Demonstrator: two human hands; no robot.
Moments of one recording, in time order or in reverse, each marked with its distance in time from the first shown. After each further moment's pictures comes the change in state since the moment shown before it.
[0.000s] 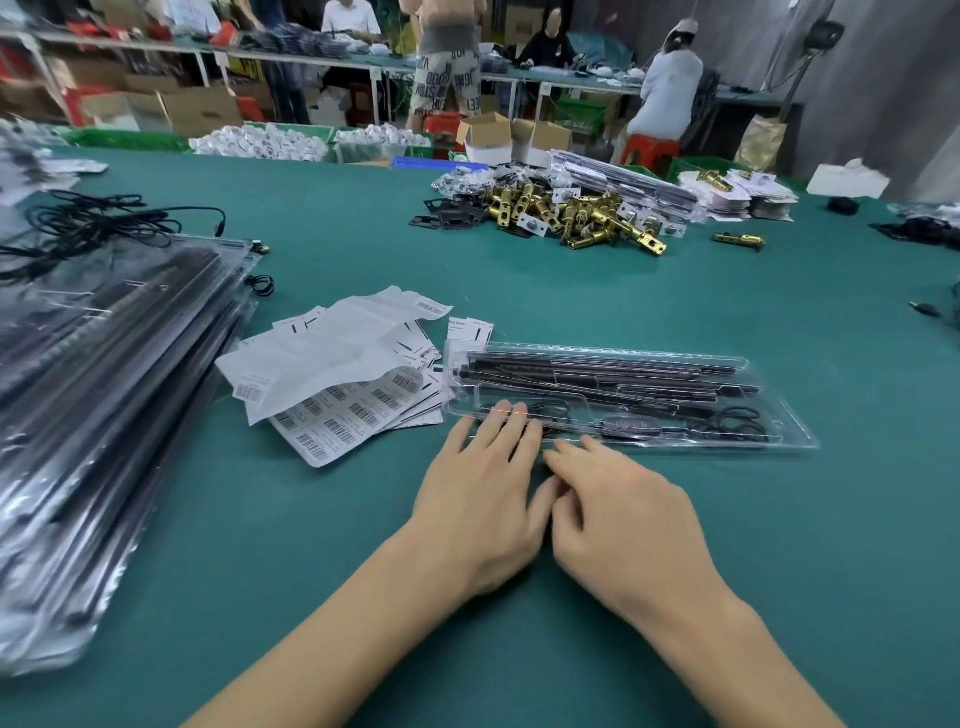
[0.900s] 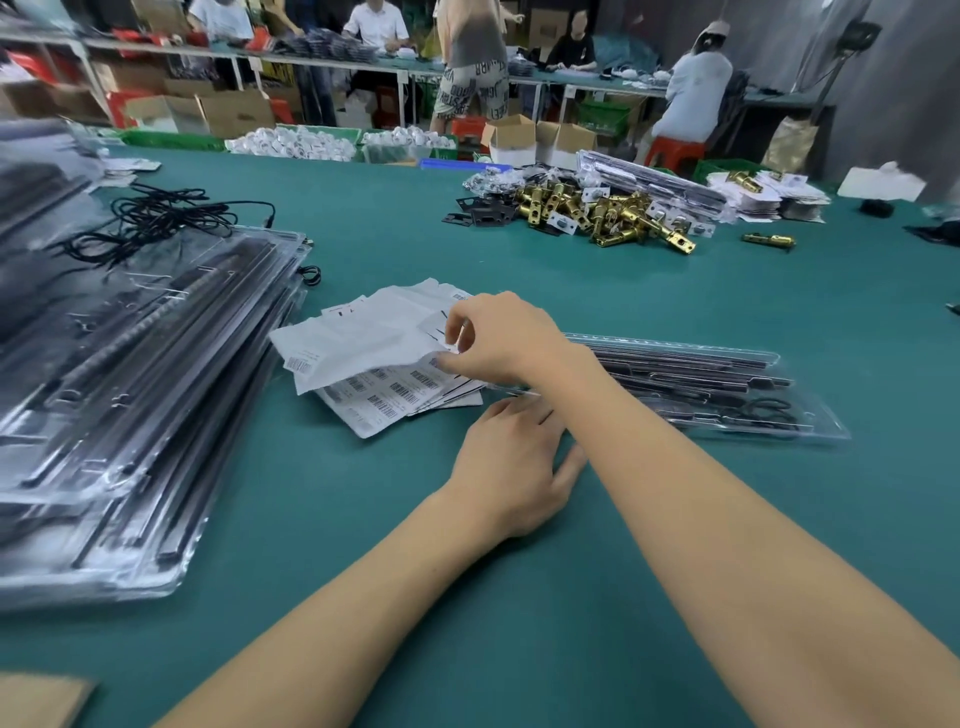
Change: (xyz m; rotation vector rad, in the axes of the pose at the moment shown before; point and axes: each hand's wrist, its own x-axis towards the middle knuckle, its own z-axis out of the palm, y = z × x) left_hand 0.000 -0.011 -0.001 -0.252 0.249 0.046; right_hand 0.162 -0.078 0.016 0.139 -0.262 -0.205
